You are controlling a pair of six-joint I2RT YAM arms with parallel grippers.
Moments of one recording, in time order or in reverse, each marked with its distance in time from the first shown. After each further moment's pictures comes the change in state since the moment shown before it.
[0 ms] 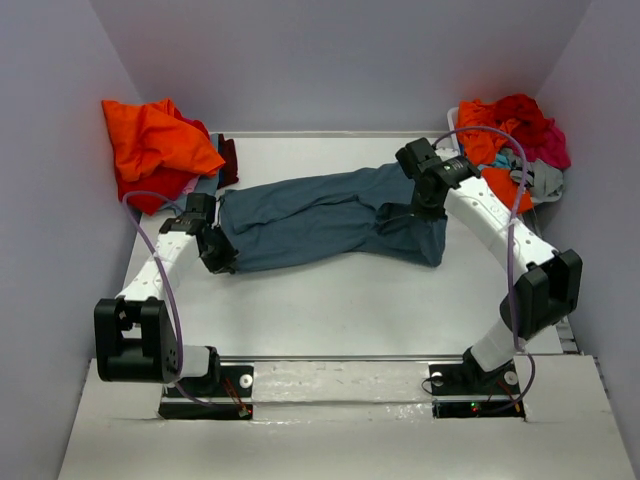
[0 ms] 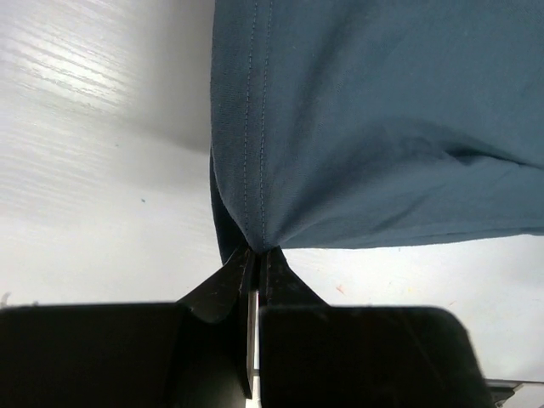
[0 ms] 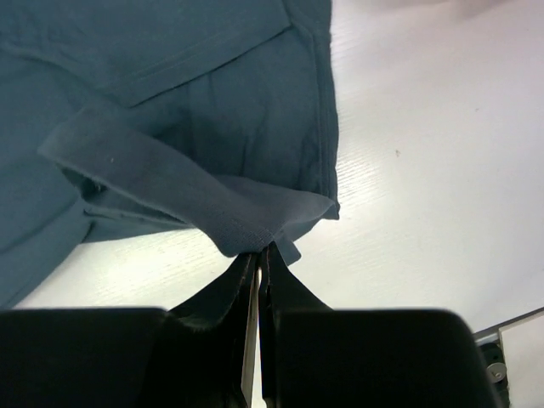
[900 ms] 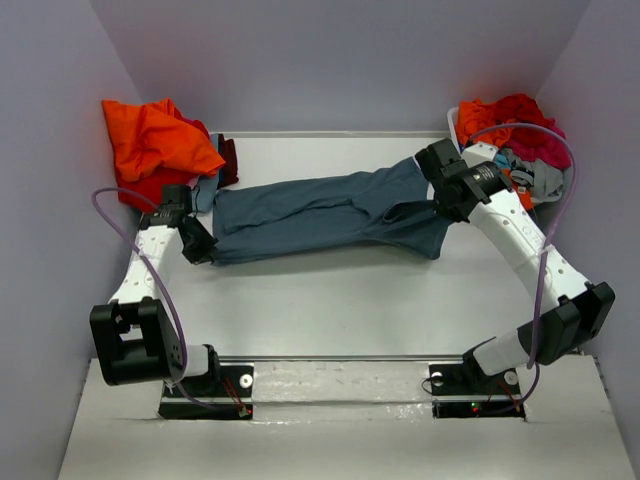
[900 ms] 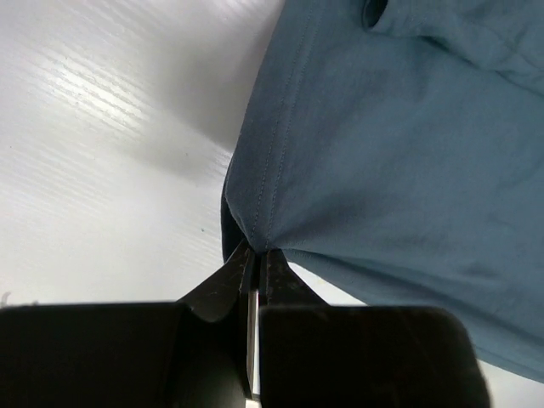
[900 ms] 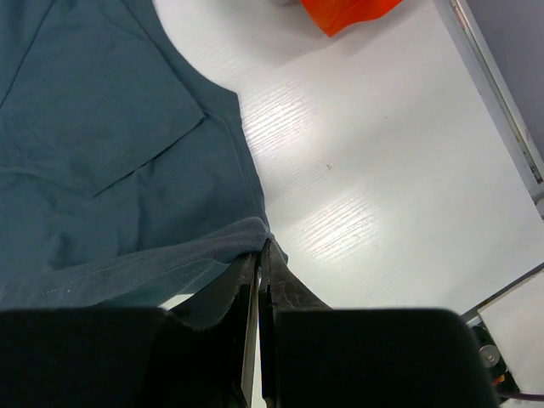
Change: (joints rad) left arm 0.142 0.000 0.084 -0.040 -0.076 0.004; right arm -0.006 -0.187 -0.003 -0.097 0.217 0.138
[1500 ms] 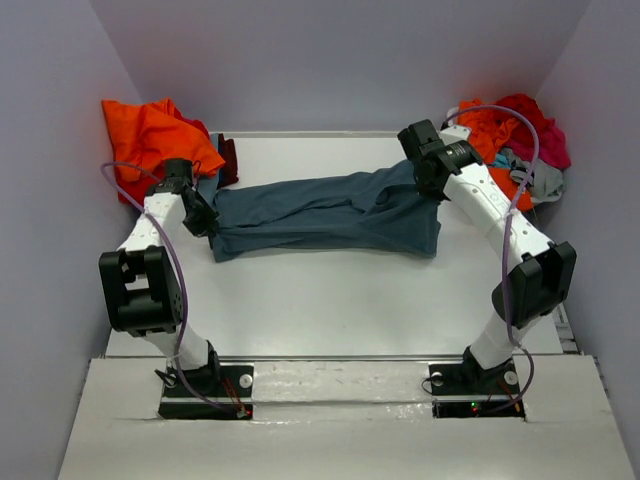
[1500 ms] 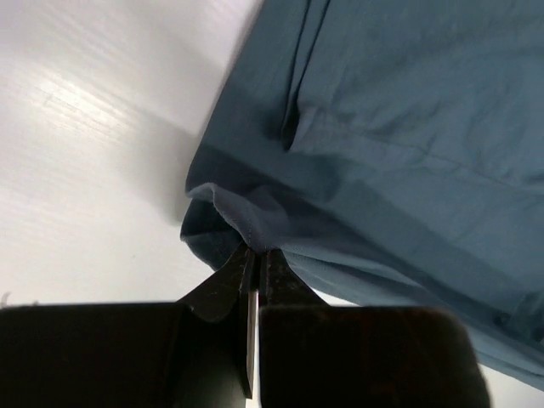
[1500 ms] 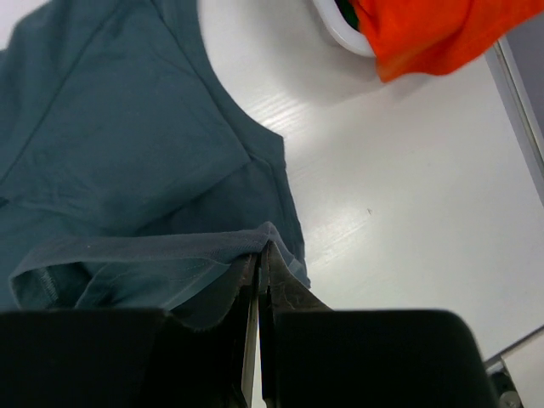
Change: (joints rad) left arm 0.014 0.271 0.216 0.076 0.040 0.010; right arm -0.029 0.223 0.140 0.093 -0.019 -0.098
